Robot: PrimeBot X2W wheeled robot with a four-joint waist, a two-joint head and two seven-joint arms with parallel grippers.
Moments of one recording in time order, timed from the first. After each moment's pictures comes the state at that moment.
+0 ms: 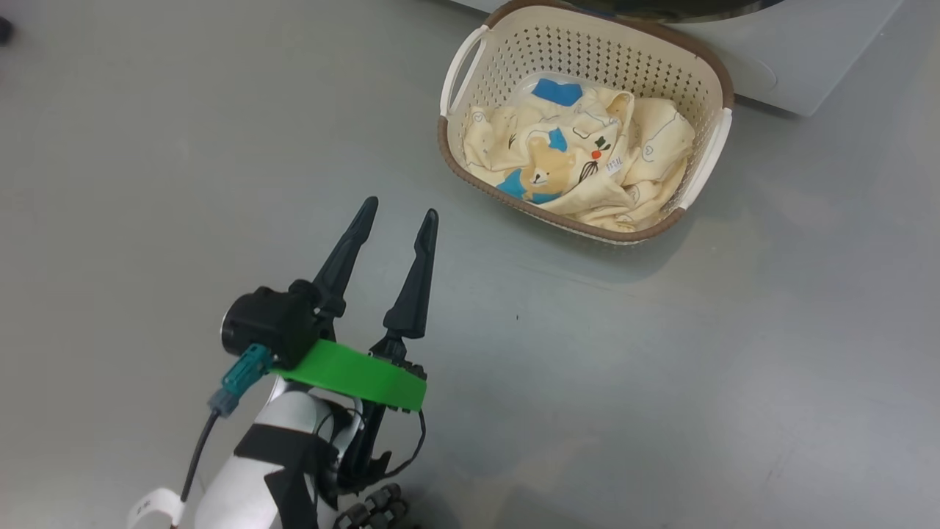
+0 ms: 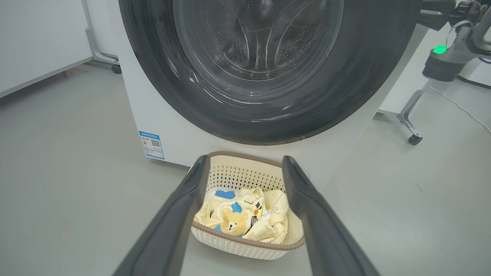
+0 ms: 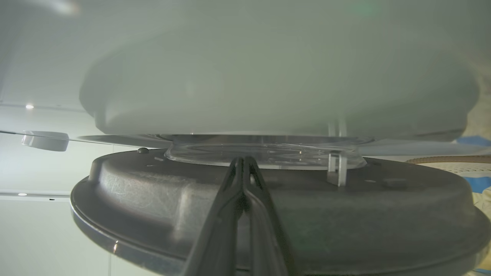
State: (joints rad) left arm -0.43 0.03 -0.43 0.21 -0.37 -0.08 -0.25; right arm -1.40 -0.24 -0.03 1.00 1.32 0.13 0.65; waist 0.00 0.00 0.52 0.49
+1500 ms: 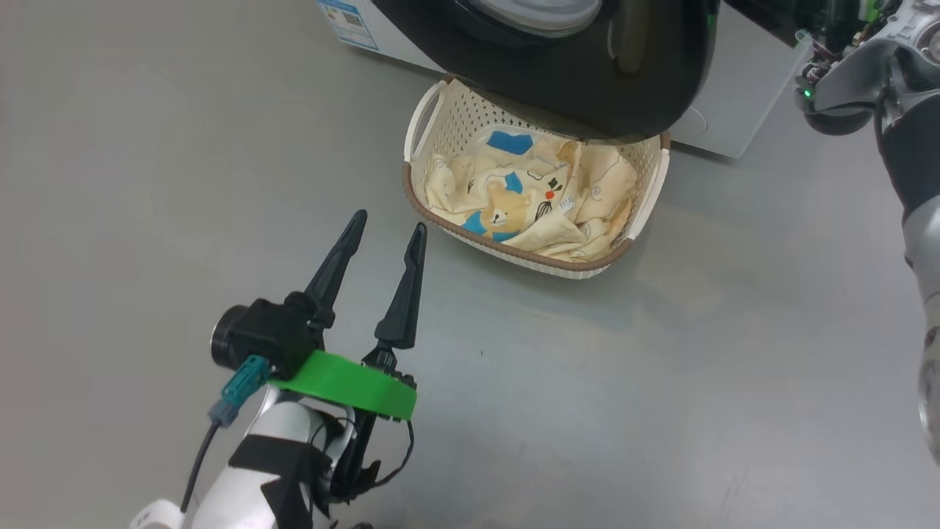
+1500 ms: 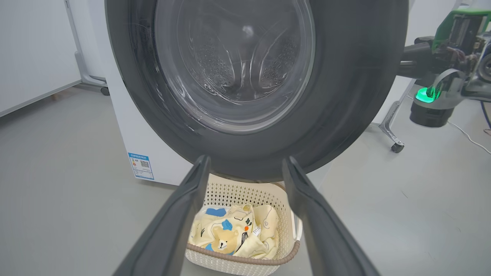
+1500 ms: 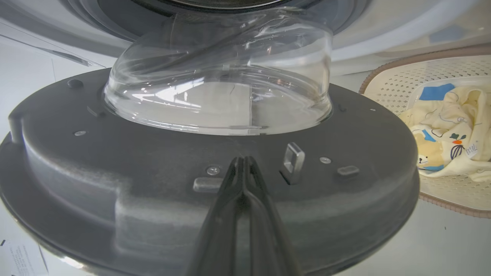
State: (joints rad) left arm -0.40 0.03 -0.39 0.22 -0.32 -0.10 -0.25; right arm -1.21 -0.15 0.09 0.99 1.33 0.13 0.82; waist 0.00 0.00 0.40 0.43
